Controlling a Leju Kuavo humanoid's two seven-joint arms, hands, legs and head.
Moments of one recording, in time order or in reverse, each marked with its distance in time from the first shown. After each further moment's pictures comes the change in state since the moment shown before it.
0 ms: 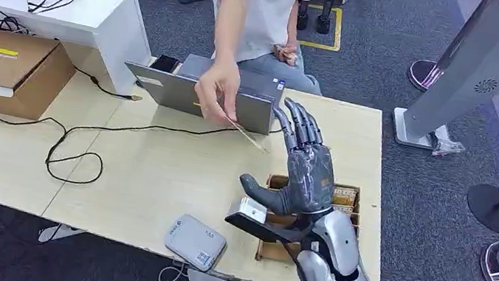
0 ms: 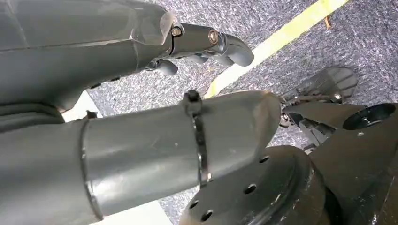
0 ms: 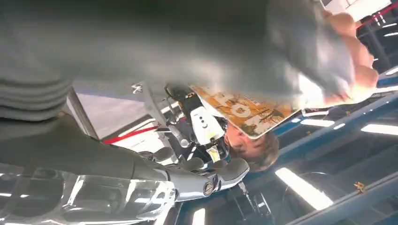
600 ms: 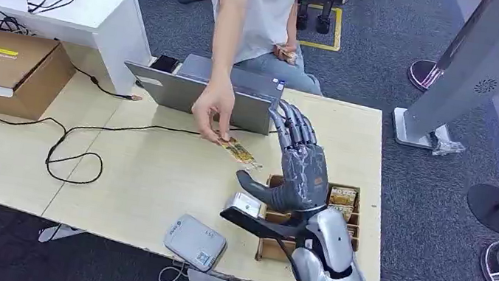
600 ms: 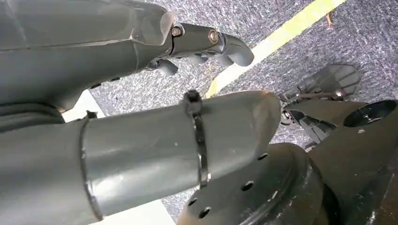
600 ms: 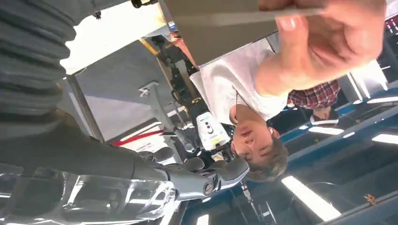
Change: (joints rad) left arm -0.006 0.001 -0.007 0.011 0.009 0.002 0.016; right arm -0.014 0.026 0.000 0.061 0.023 -0.006 0.014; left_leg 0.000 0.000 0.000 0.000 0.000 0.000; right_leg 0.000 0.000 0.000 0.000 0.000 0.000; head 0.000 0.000
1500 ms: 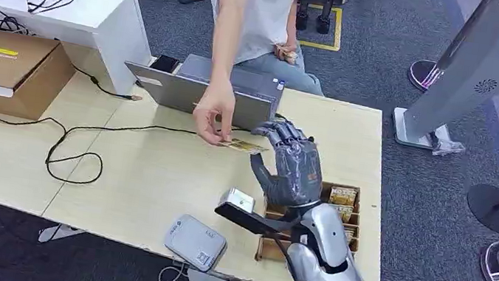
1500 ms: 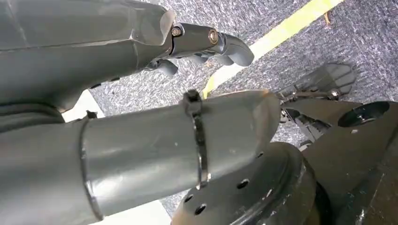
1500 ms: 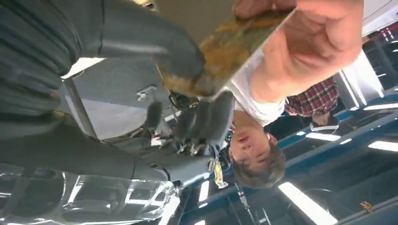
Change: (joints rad) left arm 0.002 0.000 0.000 0.000 0.031 -0.008 0.005; right arm -0.026 0.021 0.009 0.040 -0.013 0.019 -0.003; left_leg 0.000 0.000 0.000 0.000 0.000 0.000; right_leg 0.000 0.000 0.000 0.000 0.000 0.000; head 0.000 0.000
